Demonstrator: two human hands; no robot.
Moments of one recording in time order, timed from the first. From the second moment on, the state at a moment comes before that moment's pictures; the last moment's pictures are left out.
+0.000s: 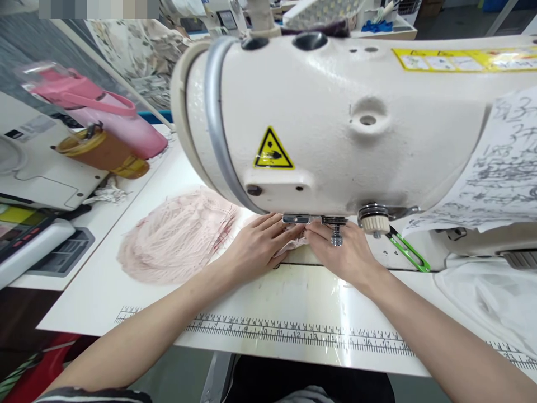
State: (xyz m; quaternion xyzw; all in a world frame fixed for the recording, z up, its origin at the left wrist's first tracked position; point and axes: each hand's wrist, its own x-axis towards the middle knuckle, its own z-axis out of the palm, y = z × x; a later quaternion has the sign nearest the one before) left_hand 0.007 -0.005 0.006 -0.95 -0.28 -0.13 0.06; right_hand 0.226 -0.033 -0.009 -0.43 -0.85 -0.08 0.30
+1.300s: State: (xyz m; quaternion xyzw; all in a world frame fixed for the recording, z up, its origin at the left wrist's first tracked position) left_hand -0.008 0.003 0.008 -0.96 -0.23 -0.16 0.06; right_hand 0.213 -0.038 -0.017 -0.38 -0.88 -0.09 0.27
